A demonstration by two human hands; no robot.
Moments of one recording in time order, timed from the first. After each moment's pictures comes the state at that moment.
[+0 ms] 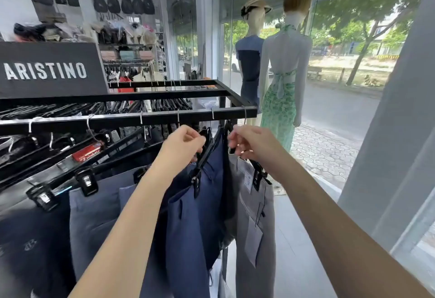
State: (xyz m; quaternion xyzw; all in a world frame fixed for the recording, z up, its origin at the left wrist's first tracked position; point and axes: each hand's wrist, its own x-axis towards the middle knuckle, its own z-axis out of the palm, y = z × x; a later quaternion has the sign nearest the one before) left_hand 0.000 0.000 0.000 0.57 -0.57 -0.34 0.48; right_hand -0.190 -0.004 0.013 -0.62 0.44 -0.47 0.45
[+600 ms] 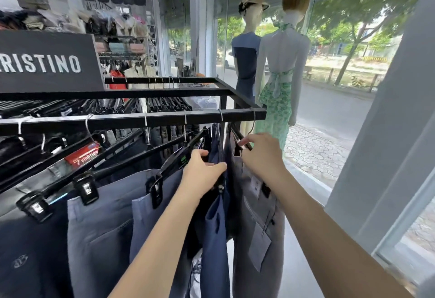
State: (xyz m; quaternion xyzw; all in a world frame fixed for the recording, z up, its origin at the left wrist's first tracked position) left_hand -0.018 -0.011 -0.035 0.61 -0.52 -0.40 0.43; right_hand -0.163 -0.035 -0.011 -0.65 0.68 -0.33 0.09
